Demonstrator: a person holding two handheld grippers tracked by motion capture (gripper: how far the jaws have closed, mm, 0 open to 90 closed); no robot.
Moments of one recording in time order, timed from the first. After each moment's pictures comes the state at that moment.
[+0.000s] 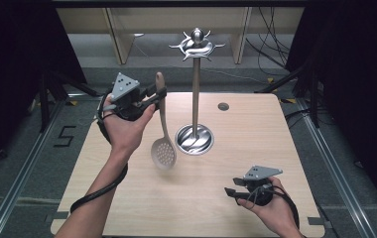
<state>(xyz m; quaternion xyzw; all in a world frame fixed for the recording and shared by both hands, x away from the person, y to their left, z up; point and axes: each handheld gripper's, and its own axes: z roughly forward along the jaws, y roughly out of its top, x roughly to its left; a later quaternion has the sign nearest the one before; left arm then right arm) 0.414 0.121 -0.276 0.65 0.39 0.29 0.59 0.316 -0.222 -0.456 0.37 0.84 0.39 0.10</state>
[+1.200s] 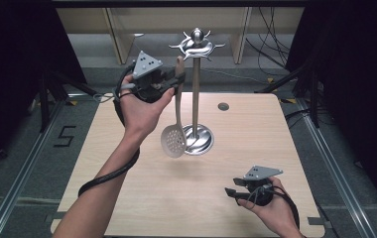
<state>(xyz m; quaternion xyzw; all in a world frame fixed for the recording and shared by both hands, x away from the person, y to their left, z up) 0.429 0.082 -0.237 0.68 0.35 0.29 0.57 0.315 -0.222 -0.455 0.37 0.84 0.39 0.10</state>
